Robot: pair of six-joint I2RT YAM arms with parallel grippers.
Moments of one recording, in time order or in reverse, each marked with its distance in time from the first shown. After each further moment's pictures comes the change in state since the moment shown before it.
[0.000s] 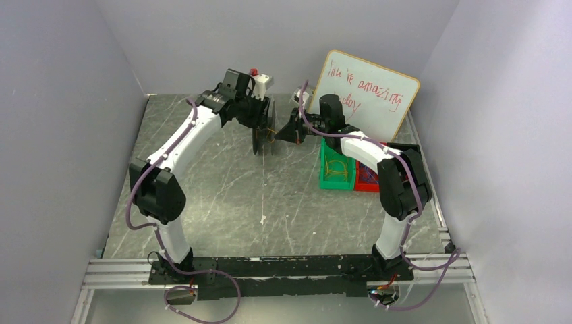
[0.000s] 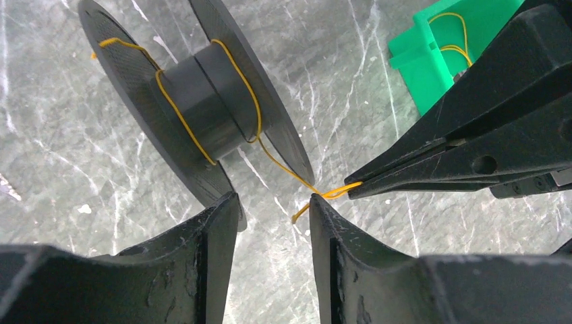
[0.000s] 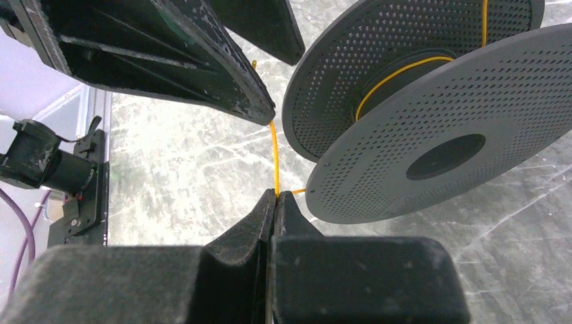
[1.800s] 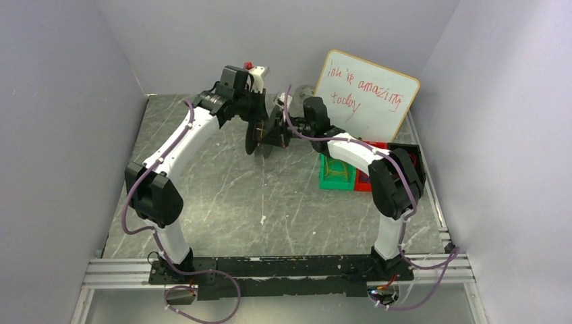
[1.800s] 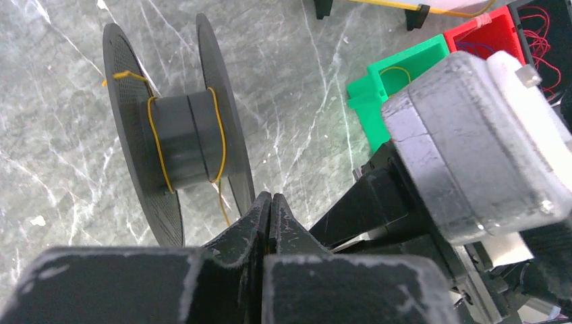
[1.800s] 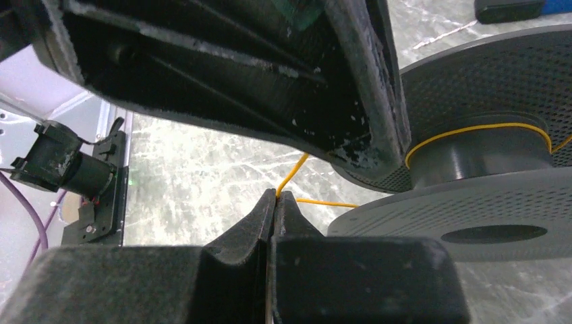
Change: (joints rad) left arm -0.005 -0.032 0.001 0.079 0.023 -0.170; right arm 0.116 0.036 0.043 0.047 0.026 0.030
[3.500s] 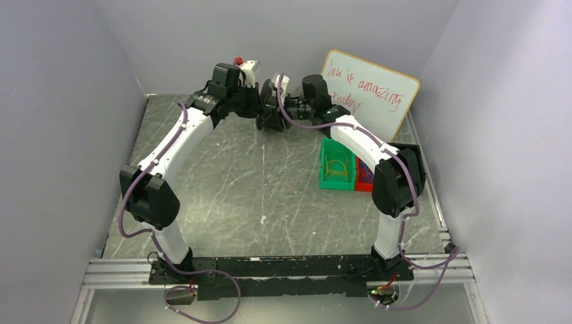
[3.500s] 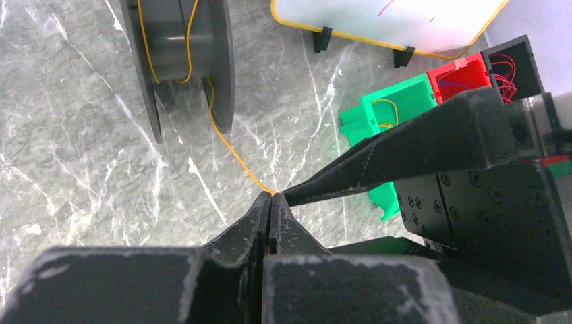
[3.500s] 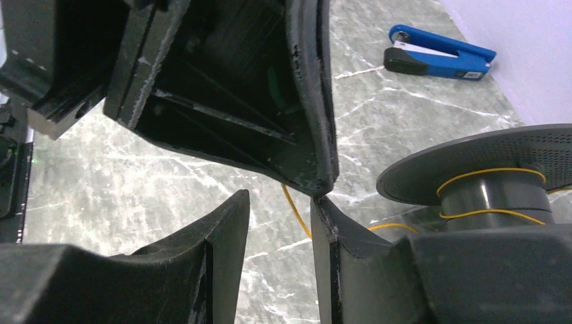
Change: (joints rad) left arm 0.037 -0.032 -0.042 0.079 0.021 -0.076; right arm -0.019 0.026 0.314 -0.382 0.074 -0.359
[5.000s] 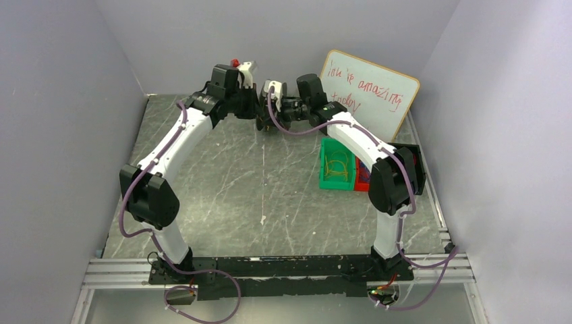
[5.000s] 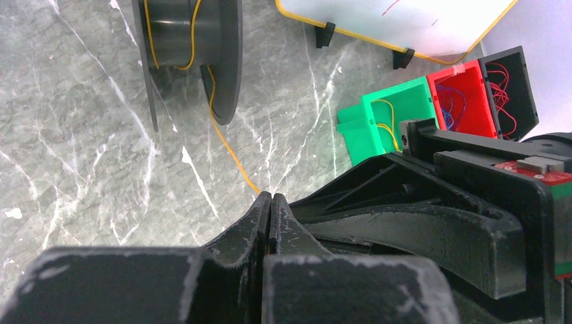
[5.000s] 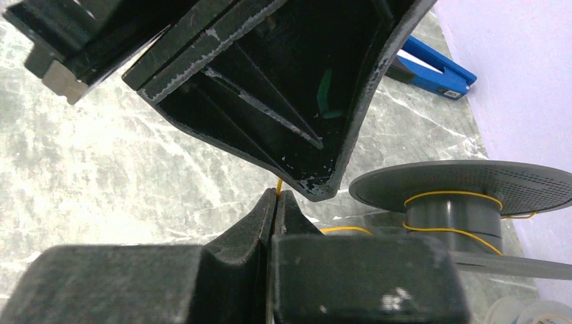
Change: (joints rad) left arm 0.016 0.000 -0.015 -0.005 0.006 -0.060; right arm 0.019 0.040 0.091 -0.163 0.015 -0.308
